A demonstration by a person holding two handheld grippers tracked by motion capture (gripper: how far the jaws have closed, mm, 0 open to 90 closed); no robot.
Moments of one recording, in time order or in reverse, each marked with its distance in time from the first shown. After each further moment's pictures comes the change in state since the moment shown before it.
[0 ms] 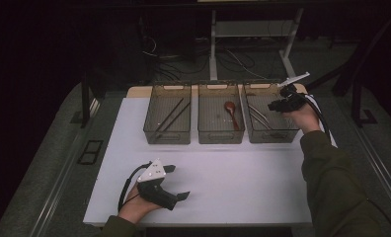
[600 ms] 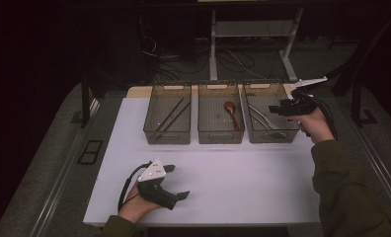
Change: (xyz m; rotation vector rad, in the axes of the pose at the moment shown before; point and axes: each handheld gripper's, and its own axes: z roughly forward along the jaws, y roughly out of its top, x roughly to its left) left arm 0.001 0.000 0.001 0.003 0.008 -0.003; right arm 0.004 -0.019 -0.029 -0.139 0.058 0.110
